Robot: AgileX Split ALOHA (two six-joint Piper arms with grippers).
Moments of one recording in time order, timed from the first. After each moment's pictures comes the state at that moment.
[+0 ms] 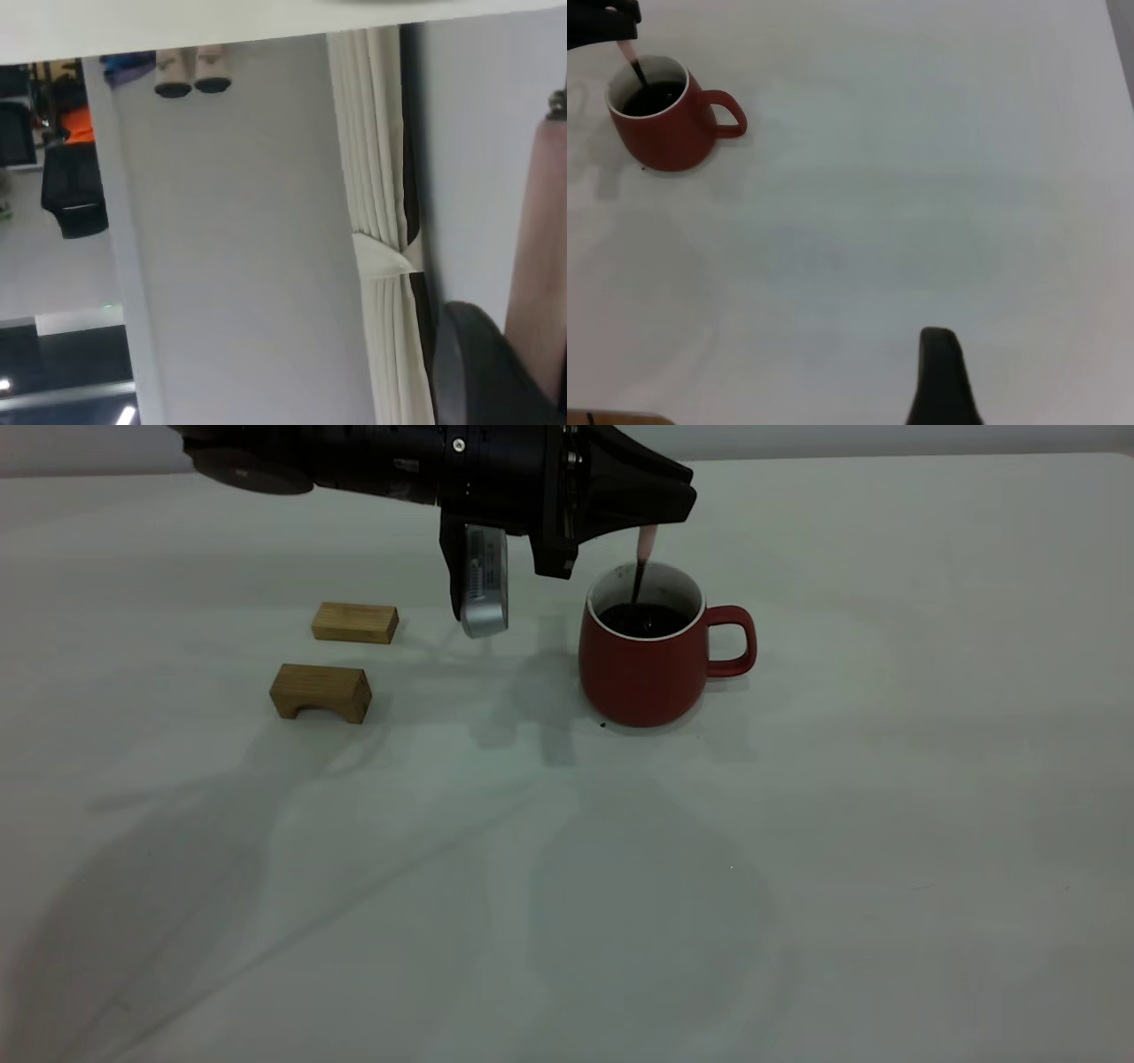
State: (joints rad) left arm -0.32 2.50 -1.54 -1.73 0.94 -0.55; right arm 0.04 0.02 -0.47 0.03 1.13 -0.02
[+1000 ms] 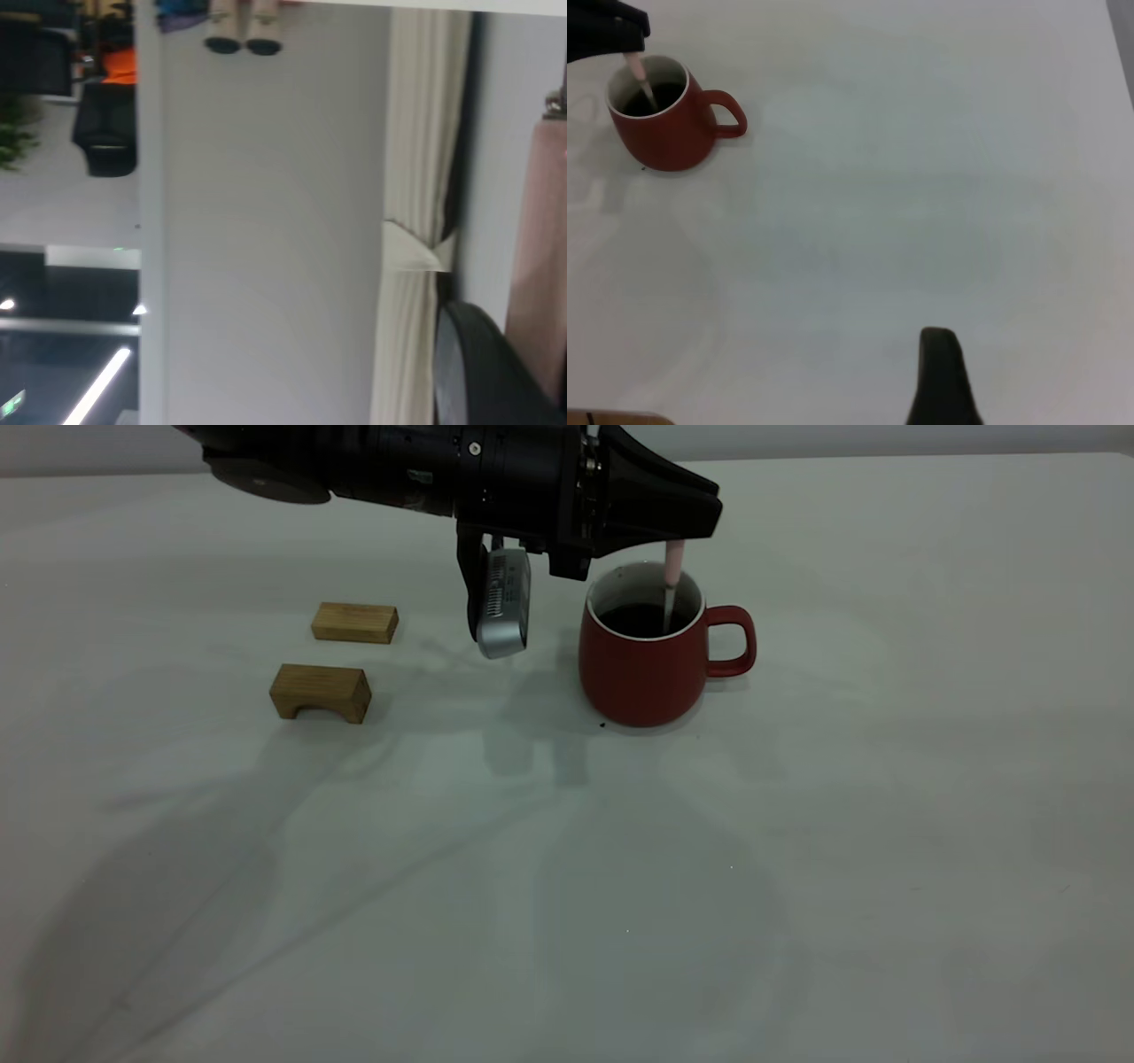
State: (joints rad) left arm -0.34 2.52 -1.55 -1.68 1.02 -0.74; right arm 0.04 0.02 -0.47 0.03 1.13 -0.02
